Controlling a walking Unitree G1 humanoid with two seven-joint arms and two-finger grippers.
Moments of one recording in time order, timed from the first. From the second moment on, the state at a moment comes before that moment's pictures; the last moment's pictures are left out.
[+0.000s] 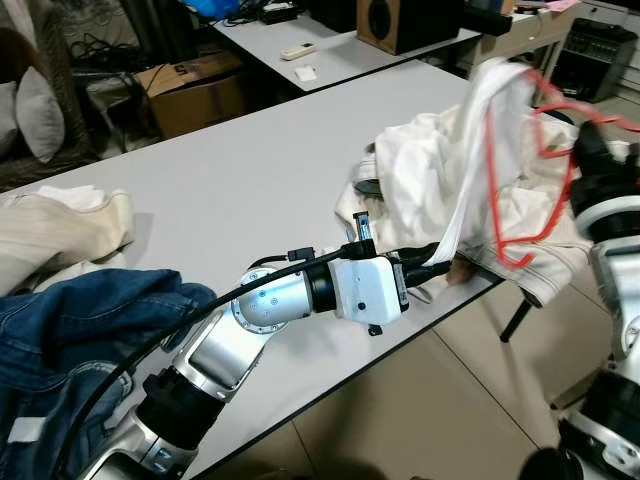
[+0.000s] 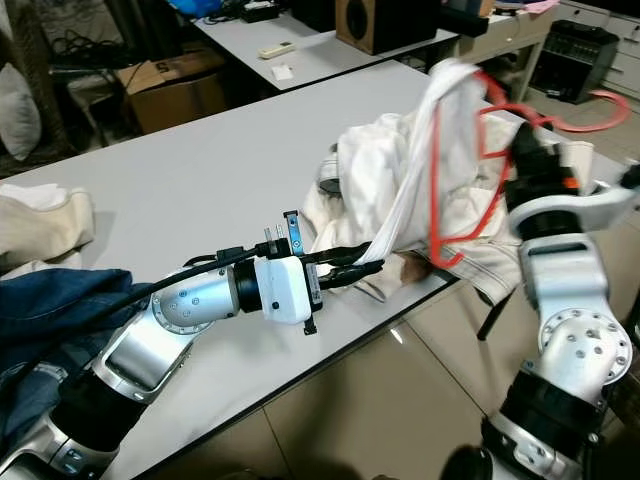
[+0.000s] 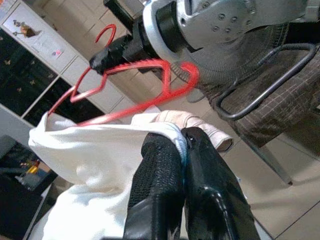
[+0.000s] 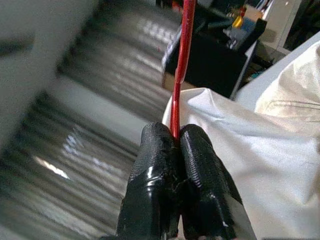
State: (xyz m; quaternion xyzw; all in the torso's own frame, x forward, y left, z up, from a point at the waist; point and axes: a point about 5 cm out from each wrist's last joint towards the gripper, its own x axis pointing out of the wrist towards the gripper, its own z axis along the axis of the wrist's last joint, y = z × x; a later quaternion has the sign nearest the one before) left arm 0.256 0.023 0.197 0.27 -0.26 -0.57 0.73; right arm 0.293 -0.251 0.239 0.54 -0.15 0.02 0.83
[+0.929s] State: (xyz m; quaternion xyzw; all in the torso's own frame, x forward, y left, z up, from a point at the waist) left arm 0.300 0.034 0.159 0.56 -0.13 -0.47 0.67; right arm 0.325 -0.228 0.223 0.58 -0.11 0.00 0.81
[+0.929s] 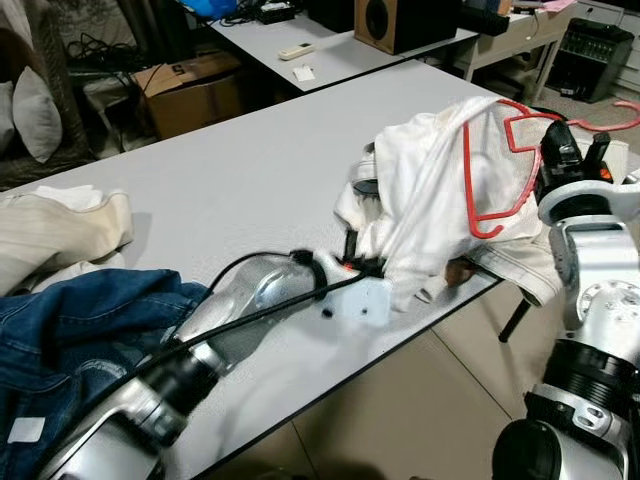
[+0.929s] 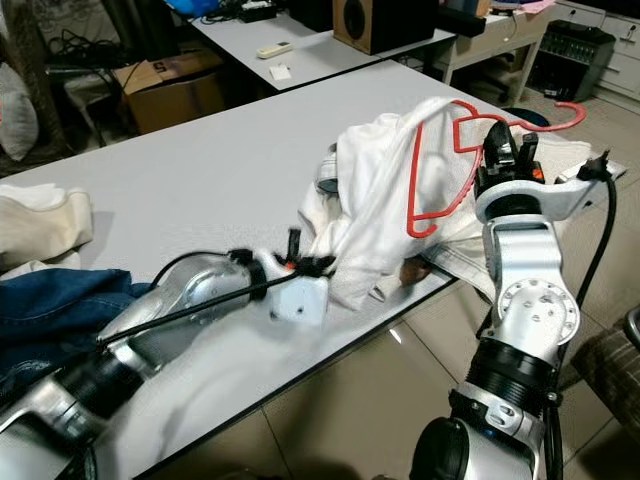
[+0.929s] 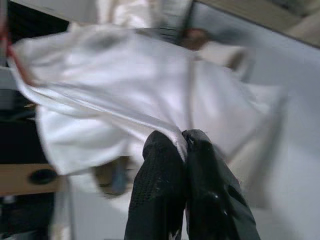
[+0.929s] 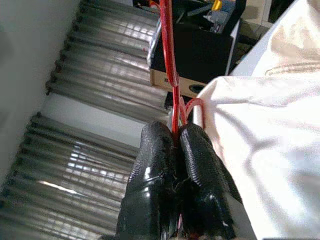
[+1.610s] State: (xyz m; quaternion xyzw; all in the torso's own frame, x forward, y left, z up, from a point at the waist) left arm 0.279 0.019 0.176 0.56 -0.19 -0.42 0.69; right arm 0.330 -0.225 0.206 0.53 -0.10 -0.05 0.84
